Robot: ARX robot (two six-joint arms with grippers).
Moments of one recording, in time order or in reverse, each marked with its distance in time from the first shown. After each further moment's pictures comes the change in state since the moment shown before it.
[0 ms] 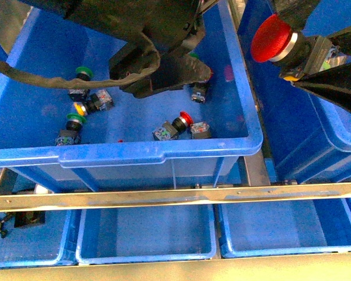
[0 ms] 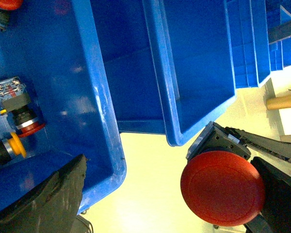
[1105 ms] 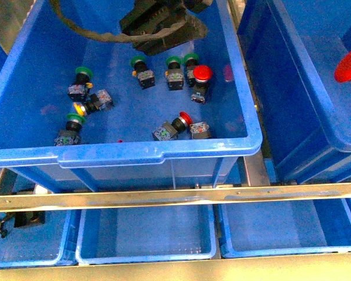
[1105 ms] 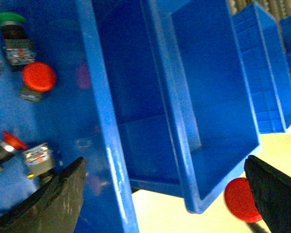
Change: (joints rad) left arm -0.080 0.060 0.097 0.088 -0.234 0.006; right arm -0.073 -0.070 -0.060 -0.057 0.201 0.049
